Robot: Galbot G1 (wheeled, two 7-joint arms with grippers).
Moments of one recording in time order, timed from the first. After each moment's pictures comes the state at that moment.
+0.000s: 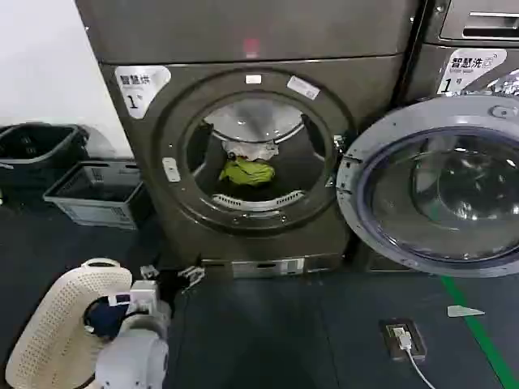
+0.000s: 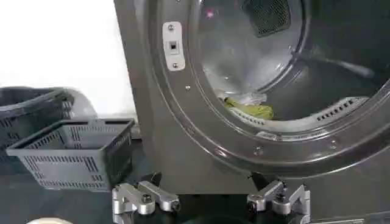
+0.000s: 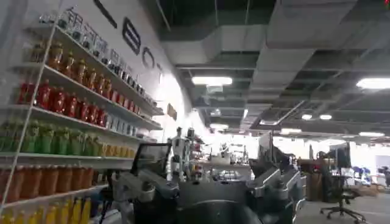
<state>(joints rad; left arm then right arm) 1.29 -1.54 -0.50 -2.19 0.11 0.74 0.03 -1.69 1.15 2.34 1.68 0.56 -0.23 -0.09</state>
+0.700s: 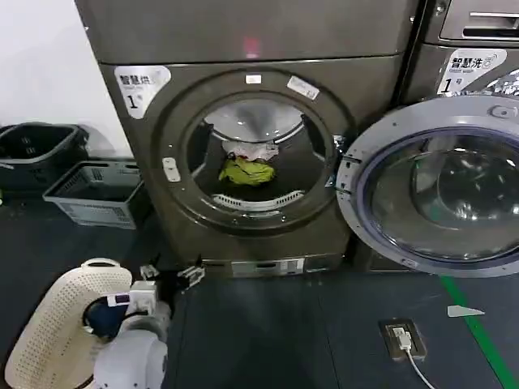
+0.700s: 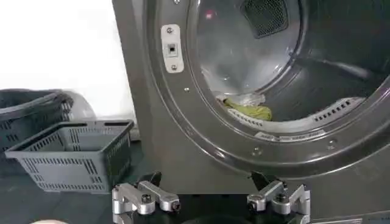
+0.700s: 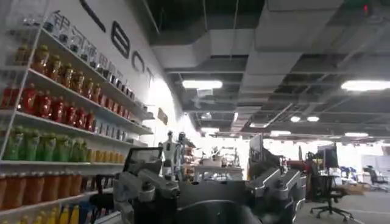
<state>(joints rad) 1.30 -1.53 -0.50 -2.20 0.11 0.74 0.04 -1.69 1.15 2.32 1.67 0.58 -0.20 -0.02</state>
